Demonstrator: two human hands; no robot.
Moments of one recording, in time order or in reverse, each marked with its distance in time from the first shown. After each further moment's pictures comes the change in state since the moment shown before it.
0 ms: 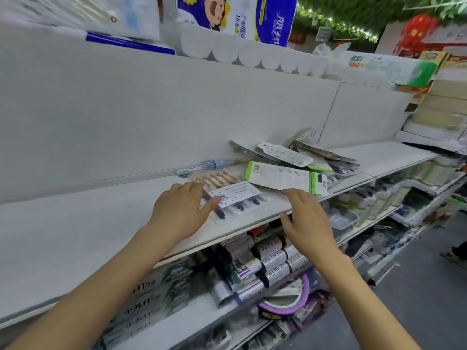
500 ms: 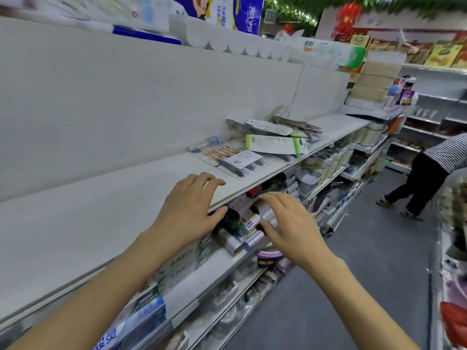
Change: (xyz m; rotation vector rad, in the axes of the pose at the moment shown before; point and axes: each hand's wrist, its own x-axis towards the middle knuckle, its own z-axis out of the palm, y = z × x) left_hand -0.135 -0.090 -0.034 -0.154 0.183 0.490; right_hand -0.152 -0.183 -0.043 -0.069 -0.041 0.003
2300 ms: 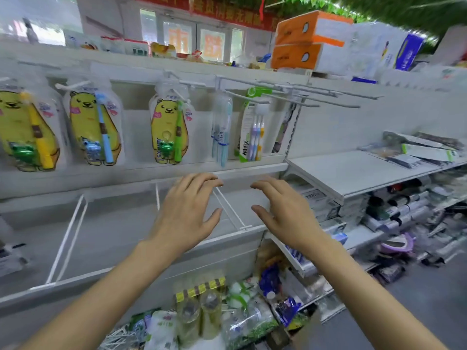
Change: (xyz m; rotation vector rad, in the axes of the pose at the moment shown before) left_hand -0.613 -0.270 -0.374 0.161 0.254 -0.236; right_hand -0.150 -0.693 -0.056 0.254 0.111 -0.439
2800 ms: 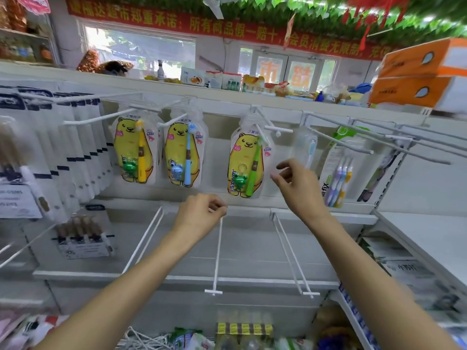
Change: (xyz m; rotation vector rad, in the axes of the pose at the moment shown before) left_hand 0.023 -0.106 -0.016 -0.186 -0.022 -0.746; right_hand 0.194 -0.032 0.058 0.518 0.082 0.137
